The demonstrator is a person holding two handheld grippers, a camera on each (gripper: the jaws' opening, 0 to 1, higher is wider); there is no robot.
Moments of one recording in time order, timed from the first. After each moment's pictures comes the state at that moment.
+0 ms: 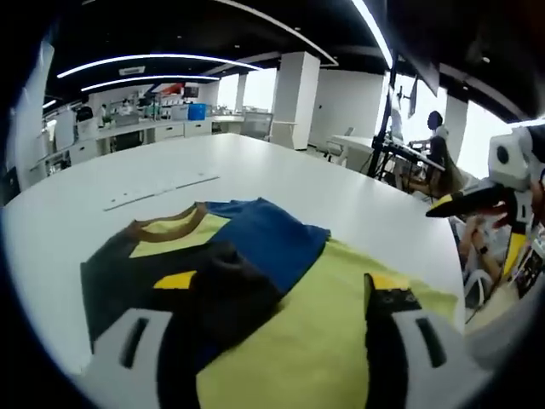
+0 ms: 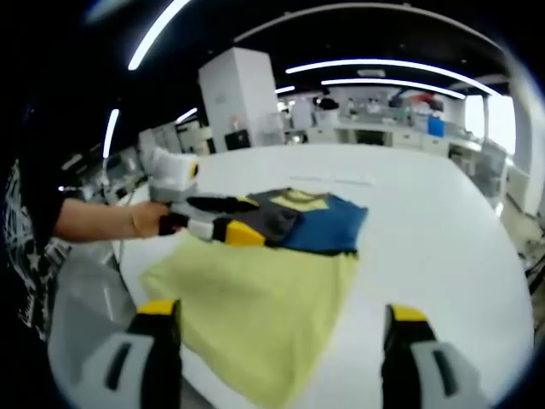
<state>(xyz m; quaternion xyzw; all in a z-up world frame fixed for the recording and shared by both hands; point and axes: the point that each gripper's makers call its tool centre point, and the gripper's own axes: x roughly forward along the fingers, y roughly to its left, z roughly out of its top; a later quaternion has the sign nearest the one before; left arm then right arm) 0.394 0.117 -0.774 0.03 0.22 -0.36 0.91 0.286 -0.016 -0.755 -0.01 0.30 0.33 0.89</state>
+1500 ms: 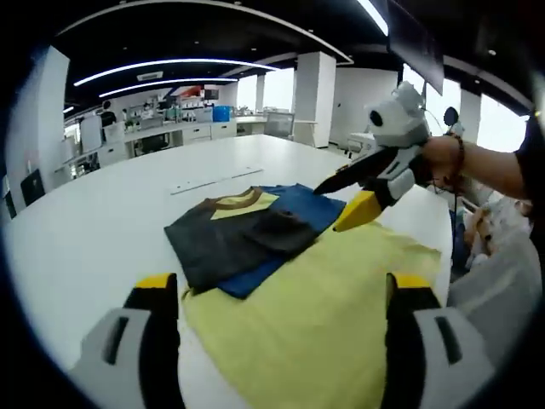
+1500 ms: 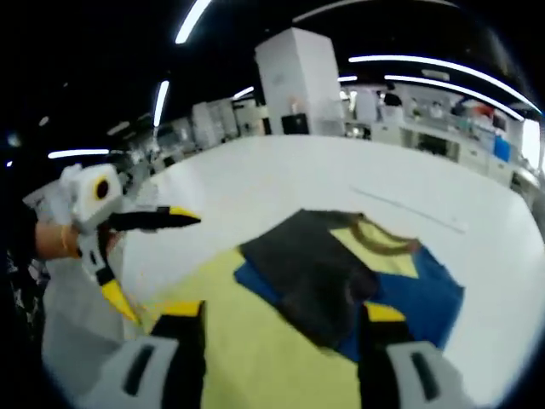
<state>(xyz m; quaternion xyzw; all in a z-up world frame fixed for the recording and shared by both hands) 0.315 0.236 -0.754 0.04 0.22 -0.31 0.92 0.388 0.153 -0.771 -0.07 0.31 0.47 0.83</state>
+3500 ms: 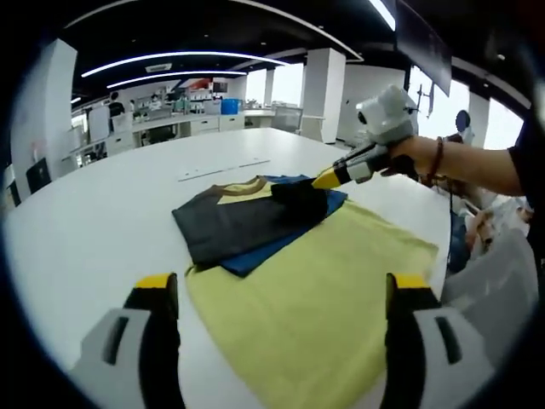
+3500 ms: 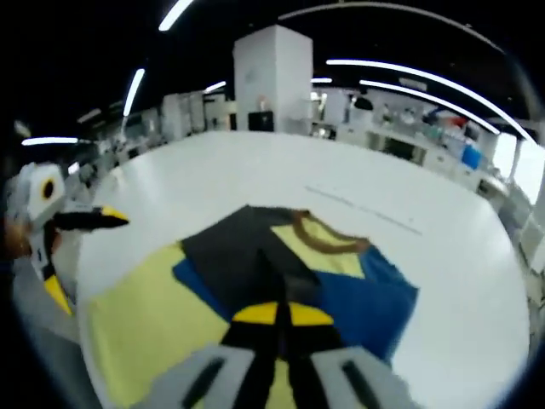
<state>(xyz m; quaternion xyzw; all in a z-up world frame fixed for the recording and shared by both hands) 0.298 0.247 -0.758 0.03 0.24 -0.29 0.93 0.430 0.083 -0.774 -0.09 0.30 0.34 0.89</state>
